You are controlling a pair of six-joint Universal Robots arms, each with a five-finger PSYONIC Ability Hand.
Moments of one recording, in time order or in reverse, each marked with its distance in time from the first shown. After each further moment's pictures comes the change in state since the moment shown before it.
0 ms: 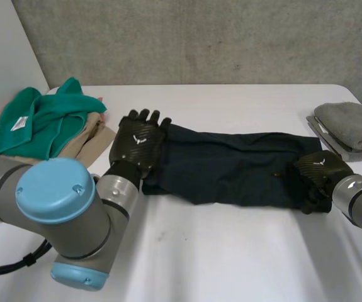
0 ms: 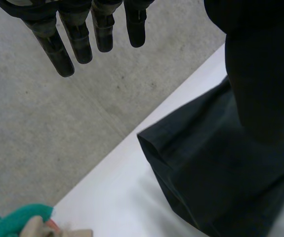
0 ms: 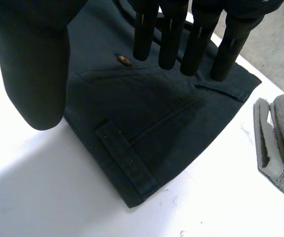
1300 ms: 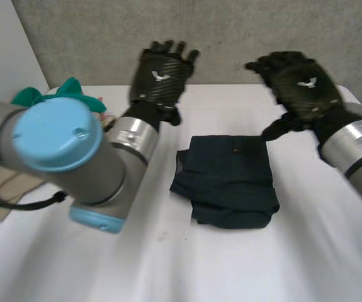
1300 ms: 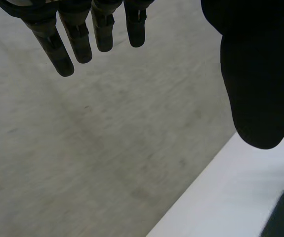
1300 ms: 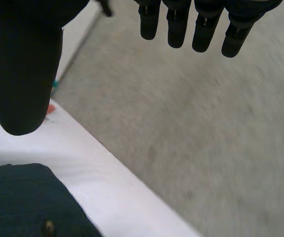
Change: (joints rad) left arm -0.041 -0.079 0.382 -0.058 0.107 -0.029; right arm 0.097 -0.270 -0.021 -0.299 -0.199 0.384; left_hand -0.002 -0.005 -0.006 -0.005 0.000; right_hand -0.219 -0.236 -0.246 -0.247 -0.249
